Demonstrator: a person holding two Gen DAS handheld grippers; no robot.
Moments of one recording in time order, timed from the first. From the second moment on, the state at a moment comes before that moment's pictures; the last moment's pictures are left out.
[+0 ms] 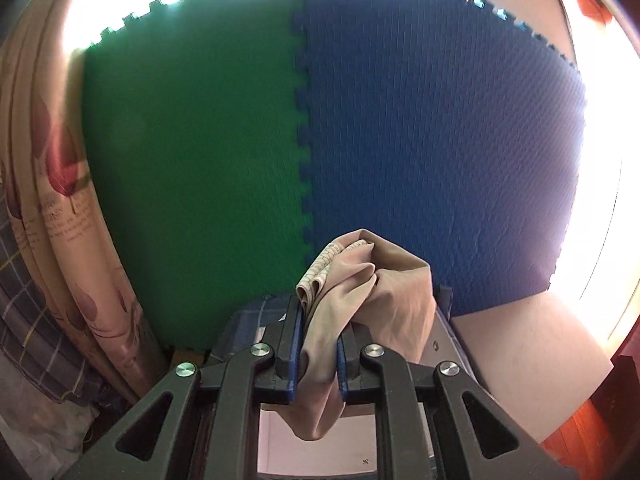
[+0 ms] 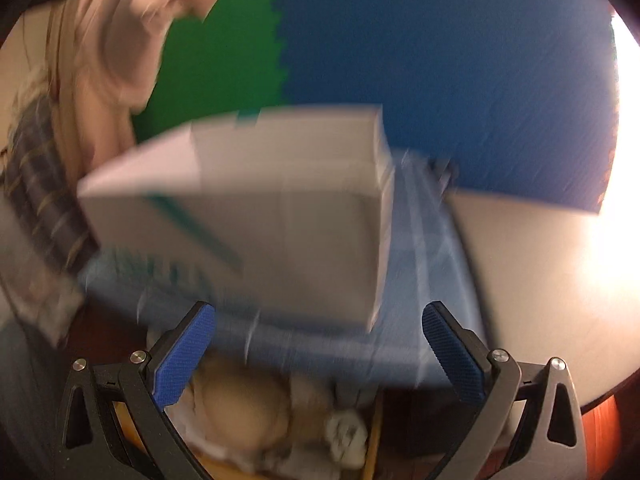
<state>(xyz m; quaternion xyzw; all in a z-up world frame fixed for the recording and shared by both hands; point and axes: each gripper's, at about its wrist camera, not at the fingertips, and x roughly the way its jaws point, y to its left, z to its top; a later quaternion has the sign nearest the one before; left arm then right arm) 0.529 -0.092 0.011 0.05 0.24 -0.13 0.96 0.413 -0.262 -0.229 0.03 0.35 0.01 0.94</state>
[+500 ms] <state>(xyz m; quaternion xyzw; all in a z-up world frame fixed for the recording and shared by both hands) 0.613 -0.111 -0.092 0.06 0.36 -0.11 0.92 0.421 -0.179 -0.372 -0.12 0.57 0.05 0.81</state>
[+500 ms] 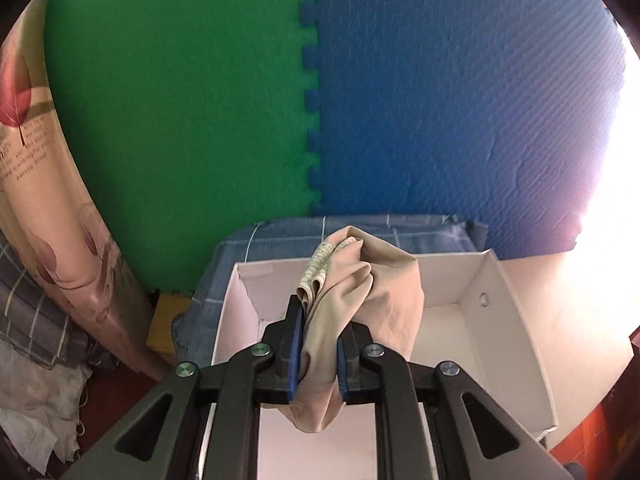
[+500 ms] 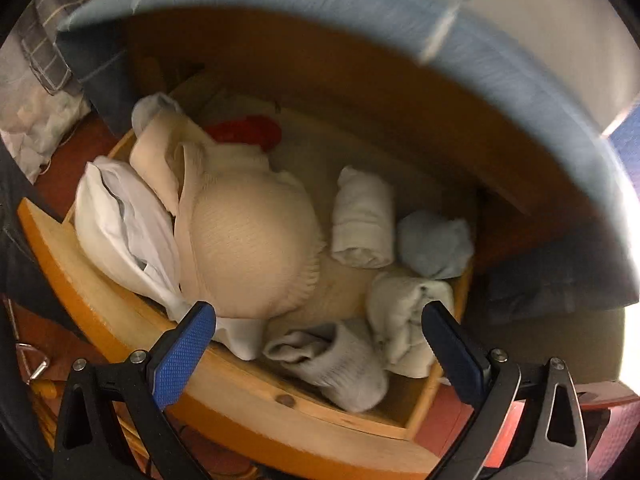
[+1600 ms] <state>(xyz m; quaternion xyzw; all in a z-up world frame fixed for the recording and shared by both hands) 0.624 -0.124 -0.135 0.10 0.41 -0.09 0.90 0.463 -0.229 -0.394 -0.13 0.61 -0.03 0.78</state>
